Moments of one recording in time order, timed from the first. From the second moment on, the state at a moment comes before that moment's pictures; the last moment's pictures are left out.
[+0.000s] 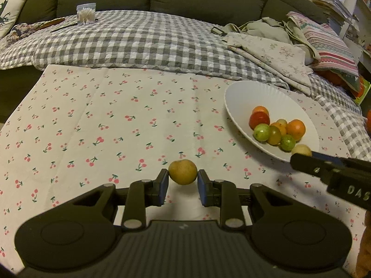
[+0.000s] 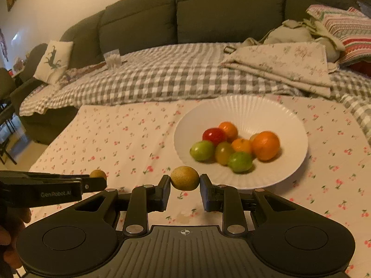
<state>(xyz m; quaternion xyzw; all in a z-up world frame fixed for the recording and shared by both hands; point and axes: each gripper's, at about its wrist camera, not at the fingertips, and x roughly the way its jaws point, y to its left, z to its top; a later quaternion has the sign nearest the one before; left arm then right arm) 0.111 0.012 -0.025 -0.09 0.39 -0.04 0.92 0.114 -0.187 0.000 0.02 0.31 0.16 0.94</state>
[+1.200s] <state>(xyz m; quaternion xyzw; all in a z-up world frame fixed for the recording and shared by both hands) 0.210 -0.102 -0.007 0.02 0.30 -0.16 0.94 0.174 -0.302 0.011 0.12 0.30 0.05 0.95</state>
